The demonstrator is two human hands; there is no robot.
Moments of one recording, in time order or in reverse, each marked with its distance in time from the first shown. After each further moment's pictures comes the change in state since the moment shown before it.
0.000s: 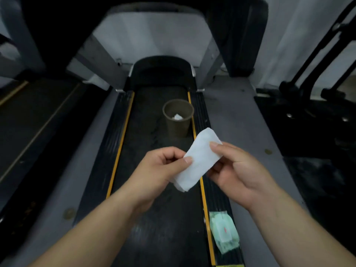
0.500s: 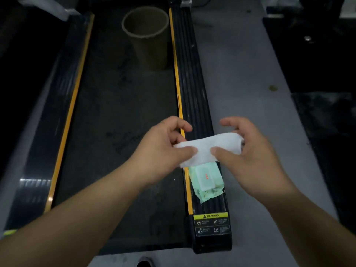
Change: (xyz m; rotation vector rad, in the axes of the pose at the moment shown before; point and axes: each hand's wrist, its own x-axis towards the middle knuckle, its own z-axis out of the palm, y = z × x) left_hand 0.076 -0.260 0.145 0.328 -0.022 -0.142; right_hand 0.065 0.138 -0.288 -0.969 0.200 -0.262
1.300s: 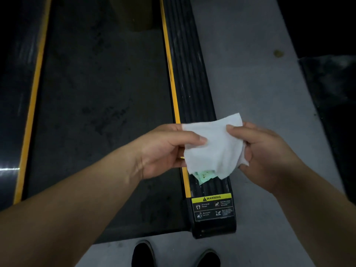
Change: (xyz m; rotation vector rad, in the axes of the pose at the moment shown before) left_hand 0.046 -0.110 0.051 -0.481 -0.408 -0.488; right_hand 0.028 0.131 0.029 0.783 -0.161 0.495
